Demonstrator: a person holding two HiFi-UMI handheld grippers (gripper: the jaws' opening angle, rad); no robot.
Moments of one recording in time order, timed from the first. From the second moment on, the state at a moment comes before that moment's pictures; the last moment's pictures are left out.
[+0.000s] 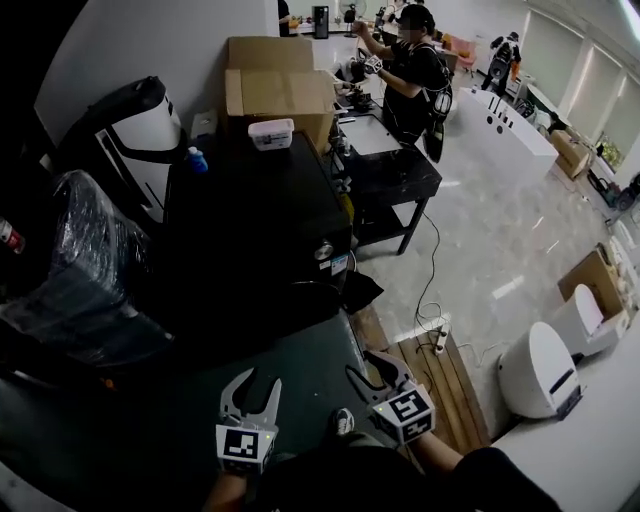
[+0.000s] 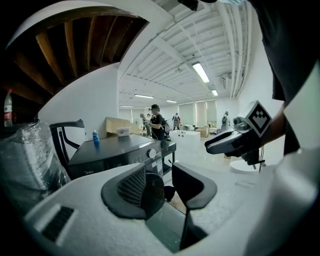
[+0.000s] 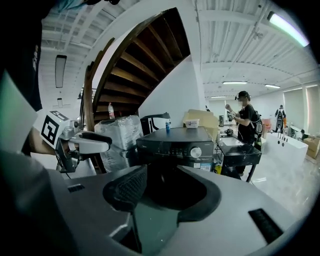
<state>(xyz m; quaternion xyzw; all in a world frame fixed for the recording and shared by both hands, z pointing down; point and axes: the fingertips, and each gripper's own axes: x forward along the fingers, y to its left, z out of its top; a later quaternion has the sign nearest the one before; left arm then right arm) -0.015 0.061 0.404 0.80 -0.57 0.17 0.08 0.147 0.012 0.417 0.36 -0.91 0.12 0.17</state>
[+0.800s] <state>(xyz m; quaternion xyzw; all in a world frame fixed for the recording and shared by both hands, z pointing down) -0.021 -0.081 0.483 0.77 -0.57 0.29 0.05 0.164 -0.118 0.493 0.32 -0.91 0.10 0.23</state>
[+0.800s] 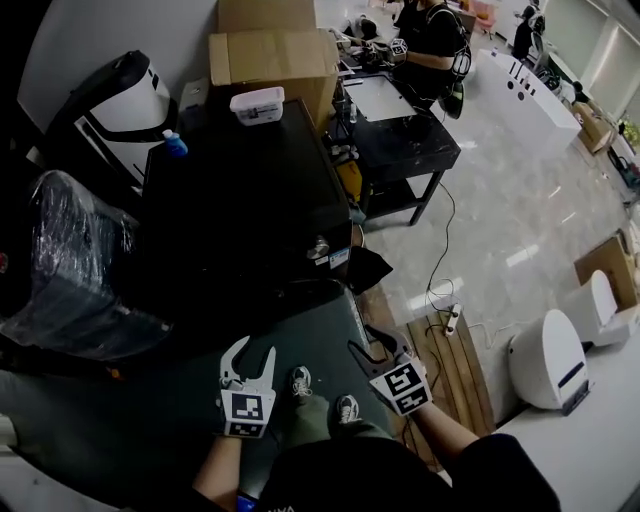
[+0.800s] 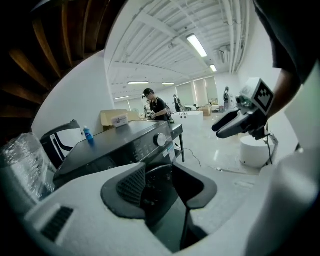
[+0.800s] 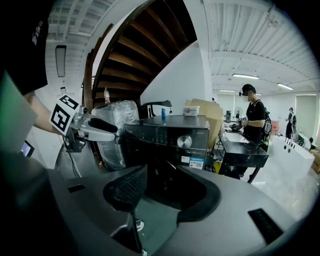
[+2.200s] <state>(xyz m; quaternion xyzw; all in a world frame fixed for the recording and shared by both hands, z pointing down) -0.075 -0.233 0.660 0.78 -0.42 0.47 -0.01 0.052 -0.287 0.725 0.20 -0.87 -0.02 0.44</state>
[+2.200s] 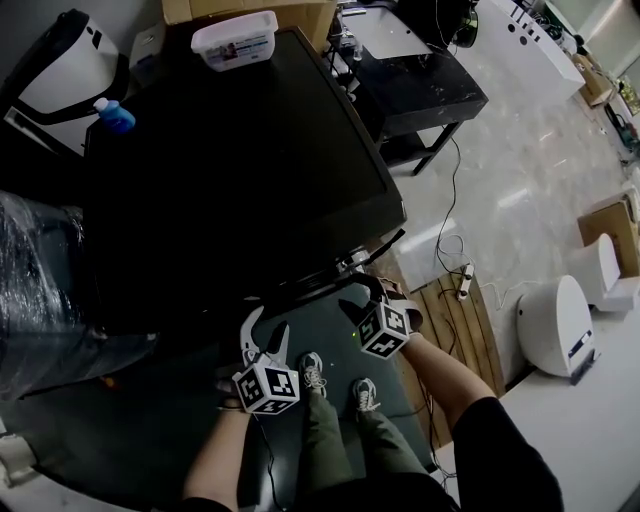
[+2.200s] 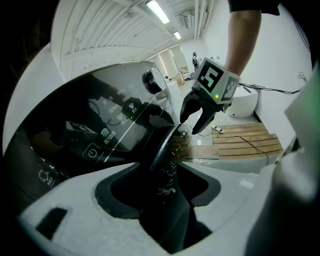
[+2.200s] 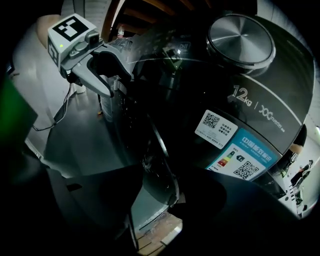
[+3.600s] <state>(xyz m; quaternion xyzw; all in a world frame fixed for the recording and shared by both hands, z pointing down) -0.075 -0.238 0.657 0.77 -0.46 0.45 0.04 0.047 -0.291 0.744 0.19 -0.86 -0.05 0.47</state>
